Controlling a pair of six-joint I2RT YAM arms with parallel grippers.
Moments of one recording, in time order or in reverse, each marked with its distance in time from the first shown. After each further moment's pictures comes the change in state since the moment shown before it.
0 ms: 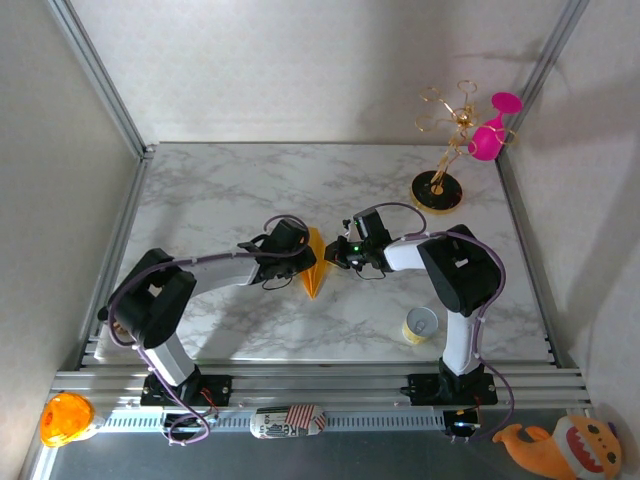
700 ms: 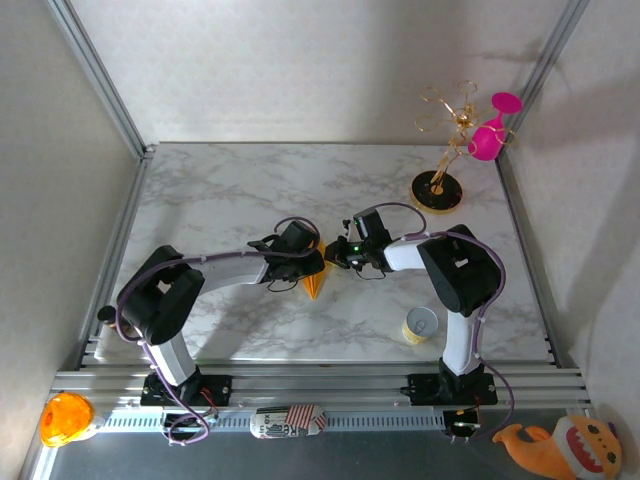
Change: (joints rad) left arm -0.046 0.037 0.050 -0.075 0.002 0.042; right arm 0.000 0.000 0.000 0.000 -0.001 0.000
